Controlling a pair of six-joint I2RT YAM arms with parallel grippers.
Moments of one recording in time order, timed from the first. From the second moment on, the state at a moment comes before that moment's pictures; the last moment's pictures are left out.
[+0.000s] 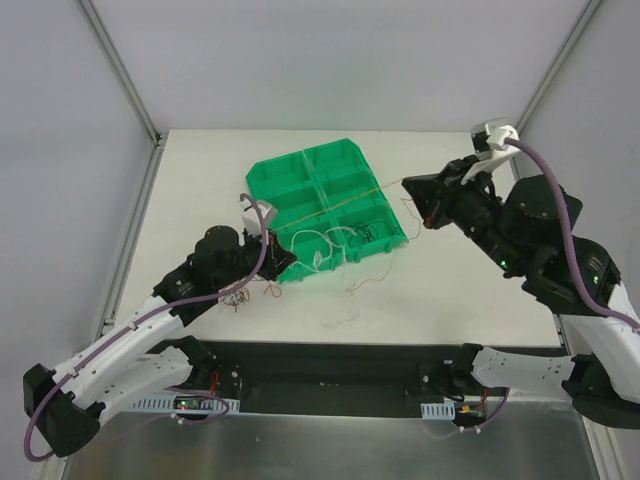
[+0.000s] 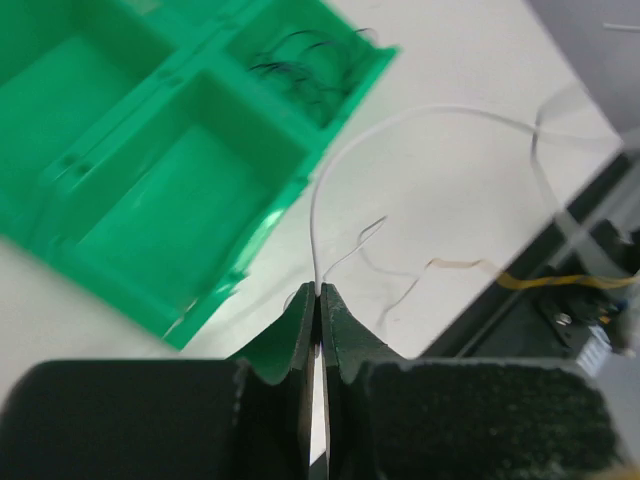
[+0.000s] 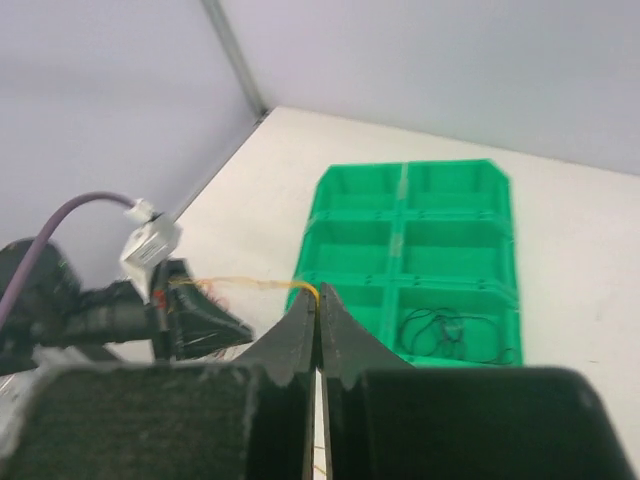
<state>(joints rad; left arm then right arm) -0.70 0.84 0.70 -0.21 0.17 -0.37 0.99 1.02 1.68 -0.74 0.35 0.28</state>
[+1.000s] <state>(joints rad) -0.51 0.78 0.62 -0.50 0.25 -0.36 0.71 1.55 2.20 -0.69 0.37 0.14</state>
